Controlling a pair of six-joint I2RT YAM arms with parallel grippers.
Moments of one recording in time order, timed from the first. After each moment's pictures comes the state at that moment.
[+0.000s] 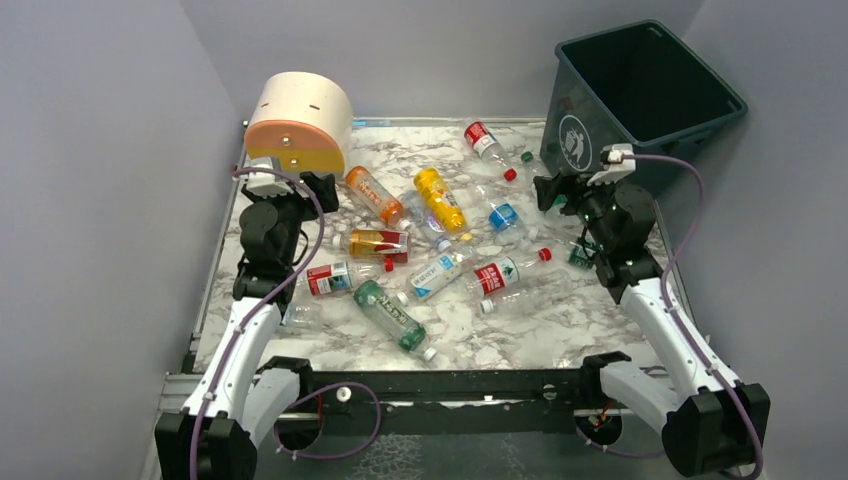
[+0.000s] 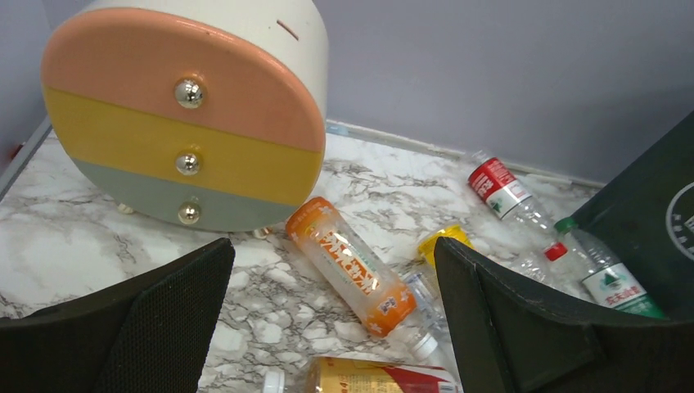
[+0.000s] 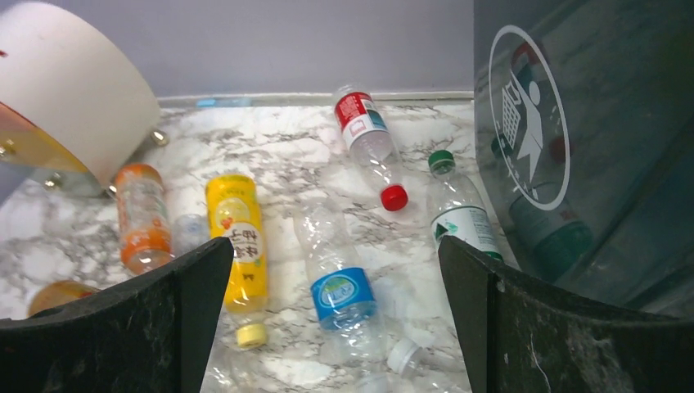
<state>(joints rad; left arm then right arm) -0.10 0.89 0.60 0.28 -0.03 -0.31 0.16 0.97 0.67 0.29 -0.10 0.17</state>
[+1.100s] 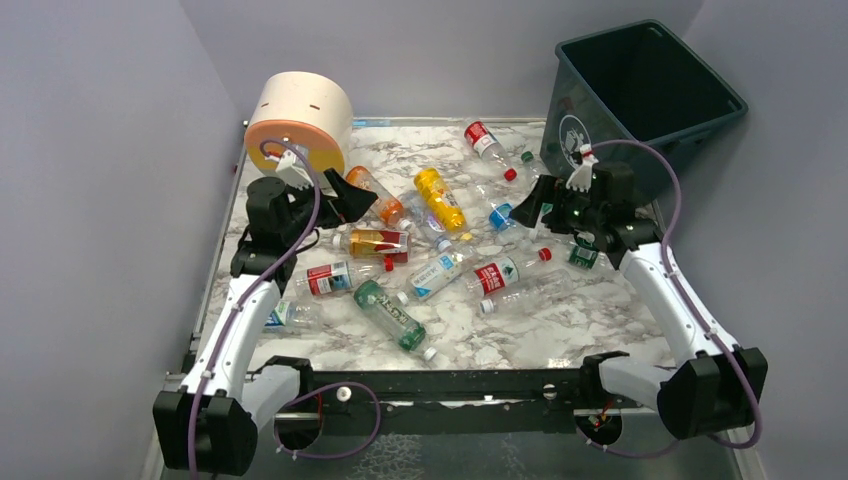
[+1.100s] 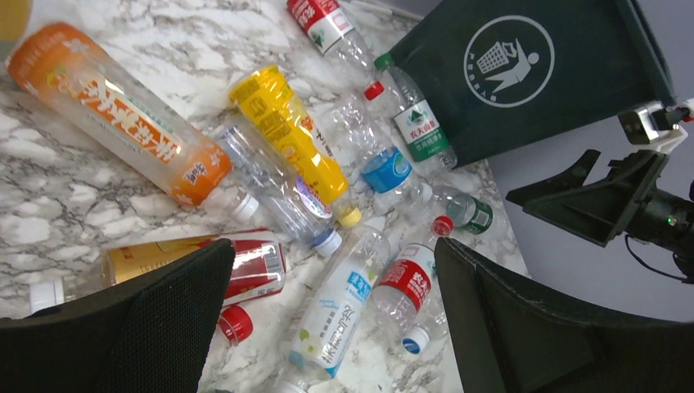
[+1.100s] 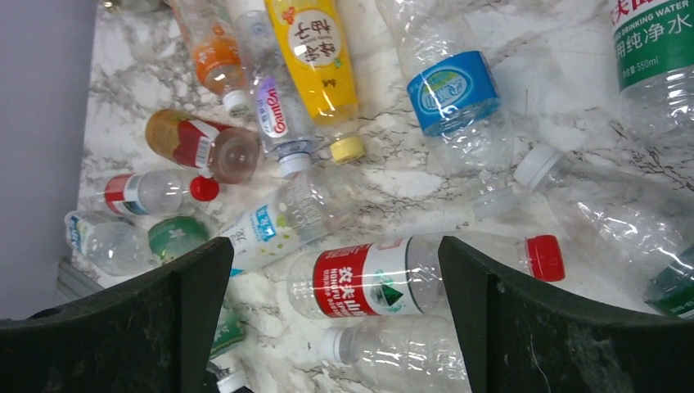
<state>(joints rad) -0.10 0.98 0.82 -0.07 0.48 -0.60 0.16 1.13 0.96 -0.40 -0.39 0.40</state>
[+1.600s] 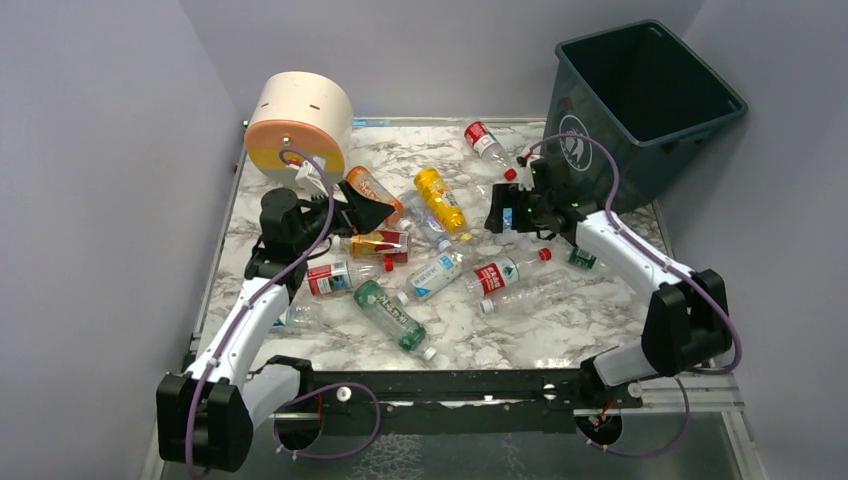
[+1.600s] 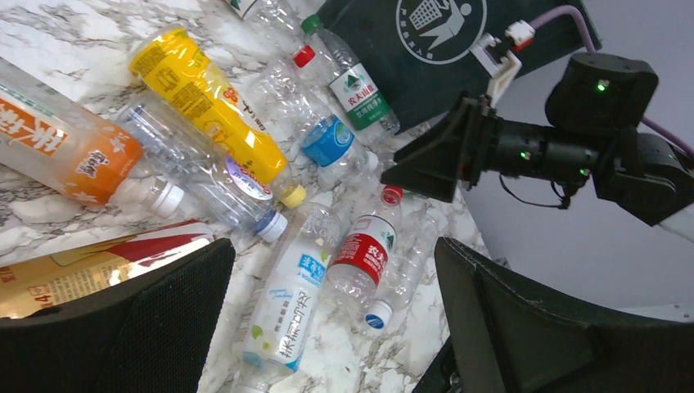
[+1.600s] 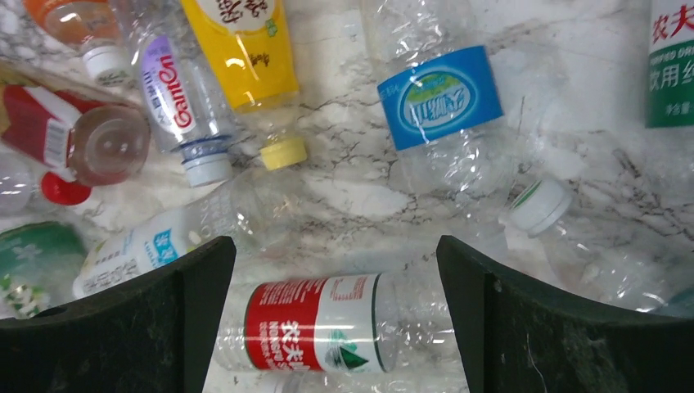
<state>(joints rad) -0.16 1.01 0.68 0.15 0.62 -0.68 0.34 1.42 1.03 -0.40 -0.15 0.29</state>
